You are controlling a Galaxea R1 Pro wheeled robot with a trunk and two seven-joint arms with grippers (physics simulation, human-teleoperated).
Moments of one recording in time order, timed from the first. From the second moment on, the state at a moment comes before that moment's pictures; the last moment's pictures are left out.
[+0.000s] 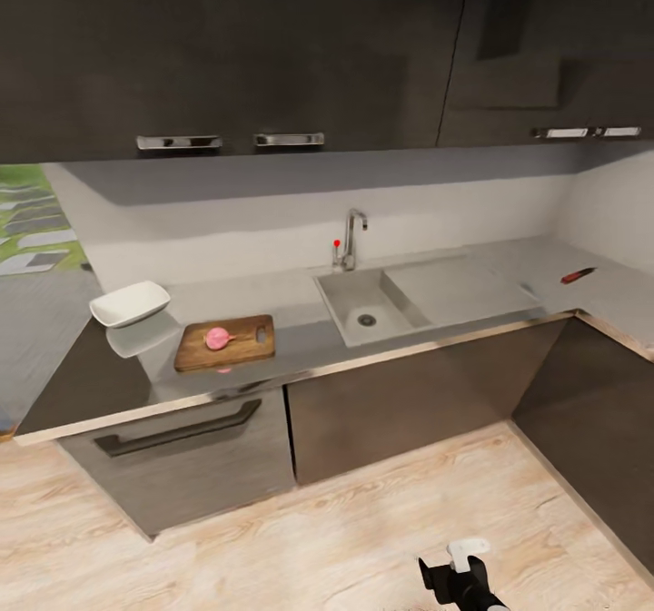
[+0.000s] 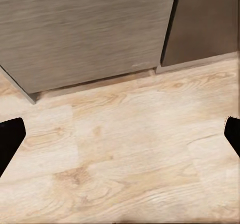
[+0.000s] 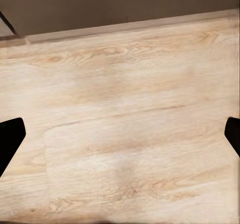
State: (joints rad) left arm 0.32 -0.01 -0.03 -1.04 0.00 -0.39 0.11; right arm -0.51 -0.04 0.13 -0.02 -0.03 -0.36 0.04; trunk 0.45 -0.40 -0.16
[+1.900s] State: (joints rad) left arm 0.32 -0.01 -0.03 -0.97 0.00 -0.39 0.11; right arm -0.51 -0.05 0.13 -0.02 -0.03 -0.36 0.04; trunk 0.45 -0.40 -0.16
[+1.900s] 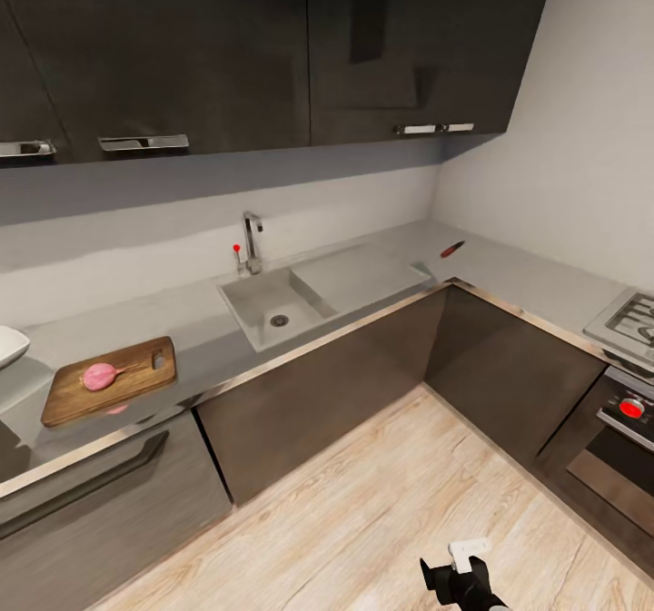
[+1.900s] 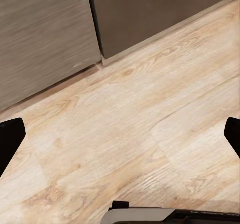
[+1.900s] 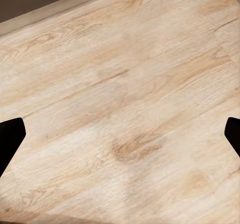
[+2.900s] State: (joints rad) left arm 0.32 -0.01 -0.03 -0.94 0.00 -0.39 0.10; right arm -0.51 -0.02 0.13 -0.70 -0.03 -0.08 -0.09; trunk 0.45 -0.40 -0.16
